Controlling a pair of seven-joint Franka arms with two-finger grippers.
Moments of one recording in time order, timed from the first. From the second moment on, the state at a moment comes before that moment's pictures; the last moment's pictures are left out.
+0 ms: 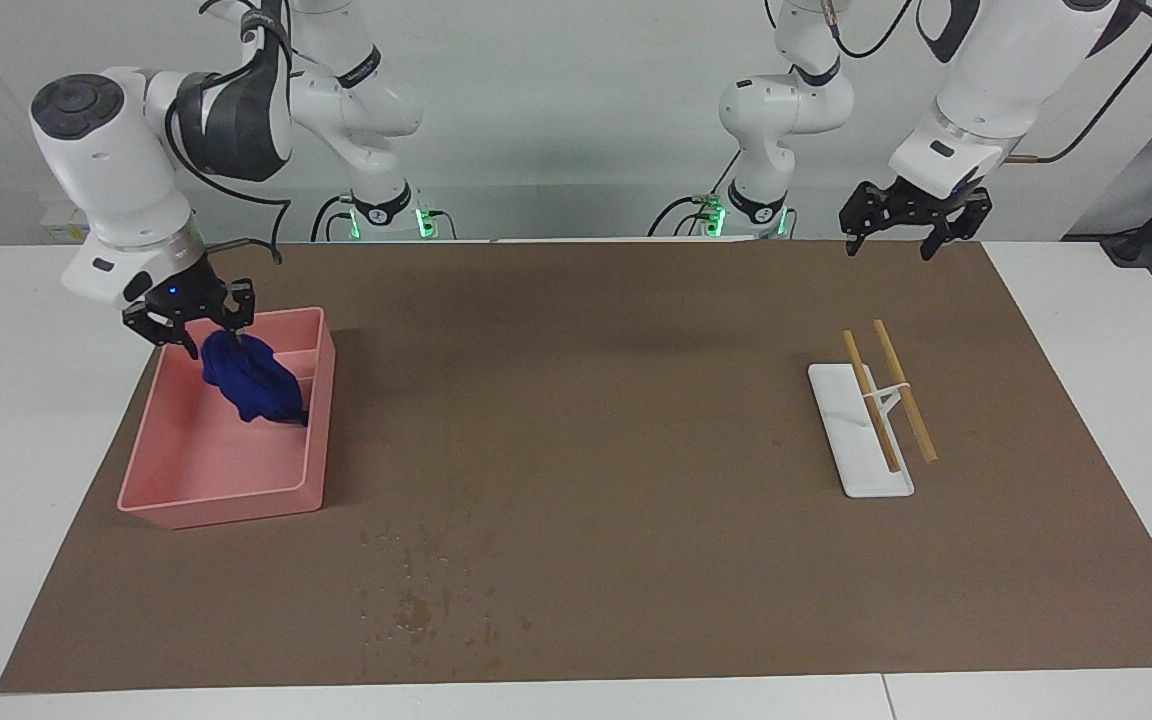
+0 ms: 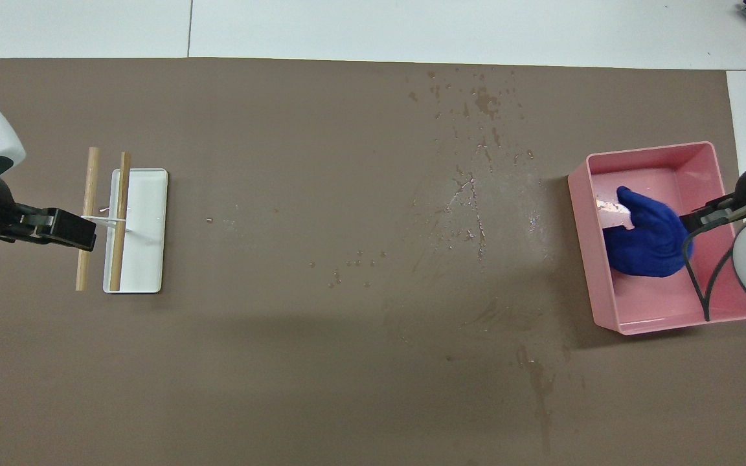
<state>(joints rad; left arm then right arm) 0.01 -0.04 -0.15 -1.60 0.01 1.47 0.03 -0.17 0.00 0.09 -1.77 -0.12 1.80 -0.43</state>
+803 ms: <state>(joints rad) 0.01 -0.04 -0.15 -1.60 0.01 1.47 0.03 -0.15 -0.08 0.25 -1.55 -0.04 1.51 -0.05</state>
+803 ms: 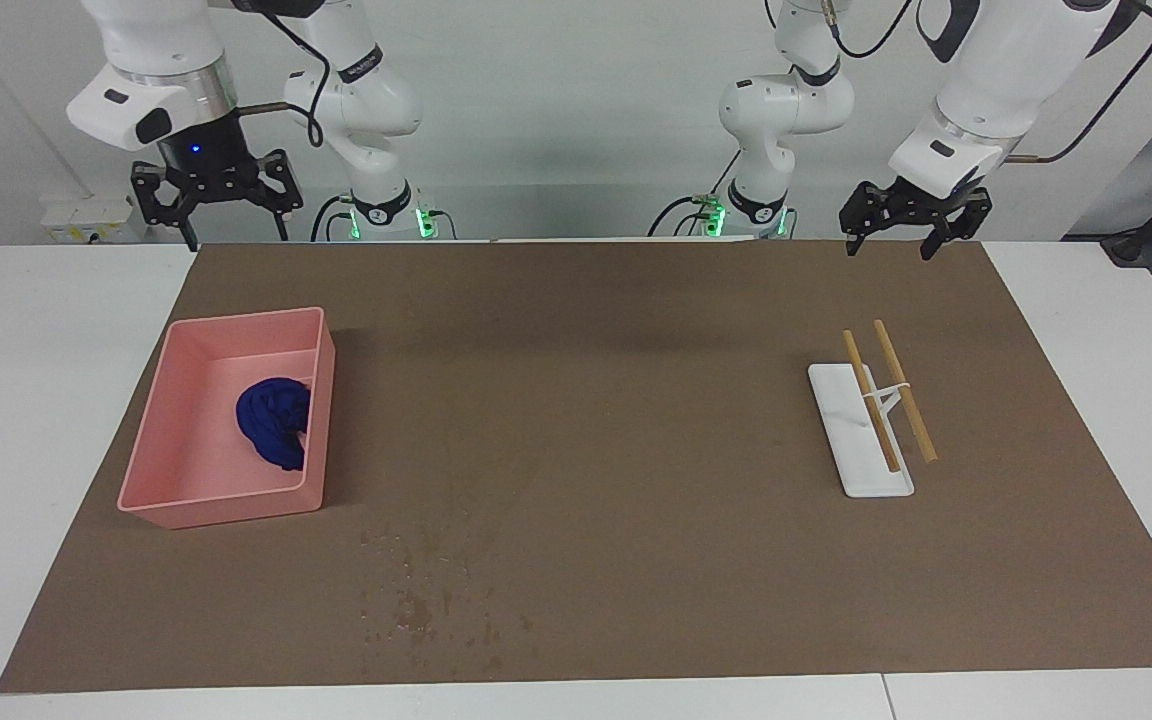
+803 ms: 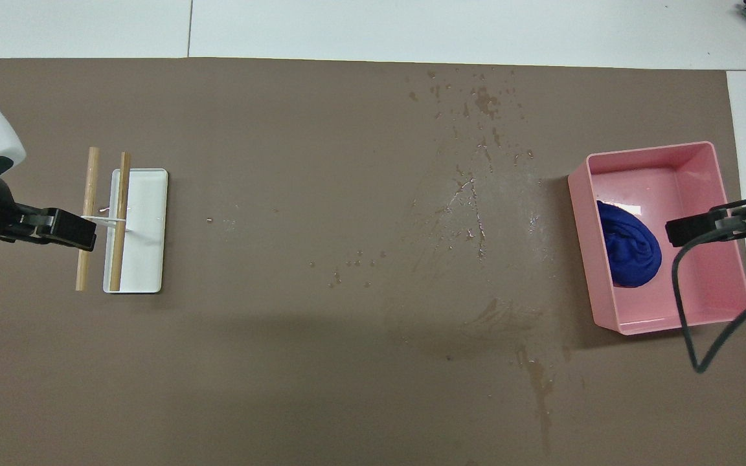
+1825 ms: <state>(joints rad) 0.01 -0.04 -0.15 -1.60 0.01 1.47 0.03 -0.11 0.13 0.26 -1.27 -0.06 1.38 0.06</state>
